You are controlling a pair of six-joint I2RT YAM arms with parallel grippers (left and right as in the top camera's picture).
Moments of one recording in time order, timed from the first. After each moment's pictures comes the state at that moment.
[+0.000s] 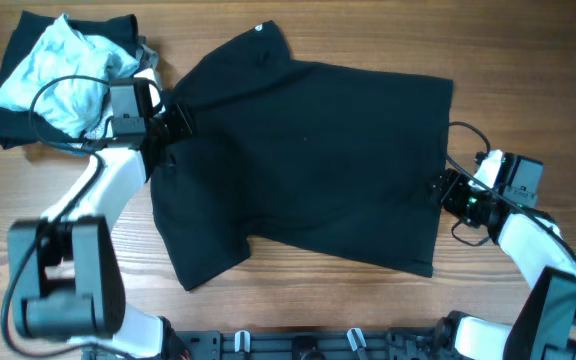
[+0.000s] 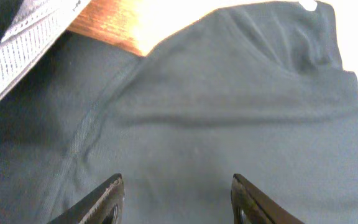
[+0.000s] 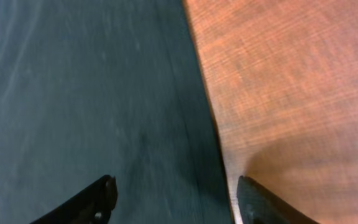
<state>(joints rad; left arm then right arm) 0.02 1.70 0.96 -0.11 0.17 -0.37 -0.32 1.45 0.54 -0.17 -0.42 0.31</state>
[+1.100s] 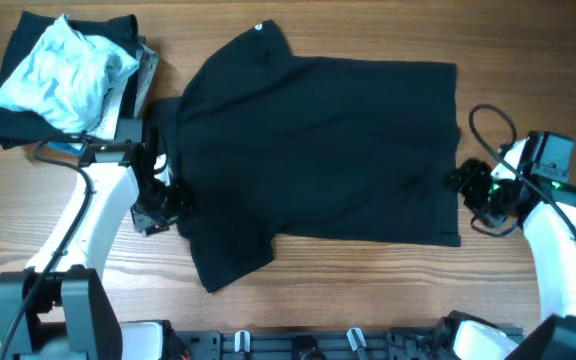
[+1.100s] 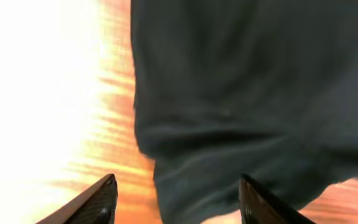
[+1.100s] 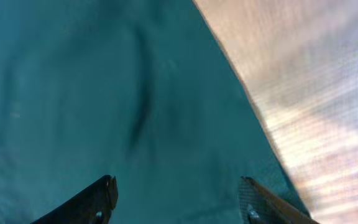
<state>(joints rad) 0.01 1.54 0.95 -1.05 0.17 -0.32 -0.34 1.33 0.79 -0.75 -0.33 0.39</state>
